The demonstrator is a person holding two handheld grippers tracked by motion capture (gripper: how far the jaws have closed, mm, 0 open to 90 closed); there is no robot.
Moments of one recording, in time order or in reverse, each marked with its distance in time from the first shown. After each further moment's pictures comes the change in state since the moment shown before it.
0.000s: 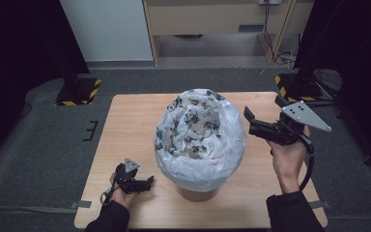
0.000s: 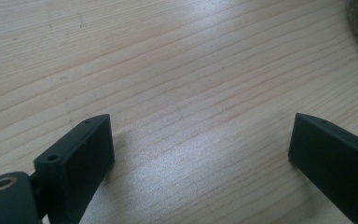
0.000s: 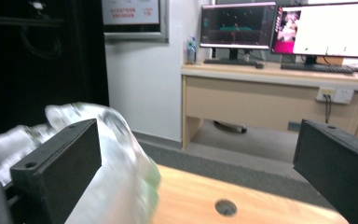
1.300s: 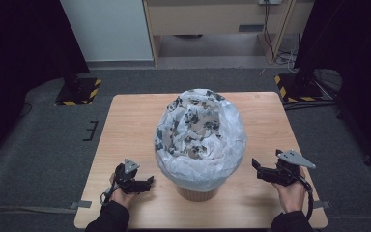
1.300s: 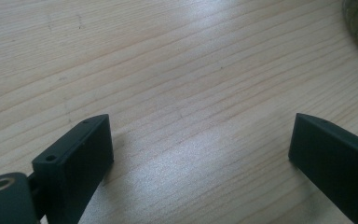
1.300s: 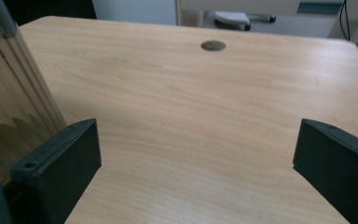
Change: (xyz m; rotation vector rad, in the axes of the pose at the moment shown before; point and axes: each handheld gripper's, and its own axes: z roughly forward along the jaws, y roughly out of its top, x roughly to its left) left arm 0.001 -0.002 0.000 -0.009 -0.007 0.006; right arm -0.047 -0.176 -0.030 0.373 -0.003 0.064
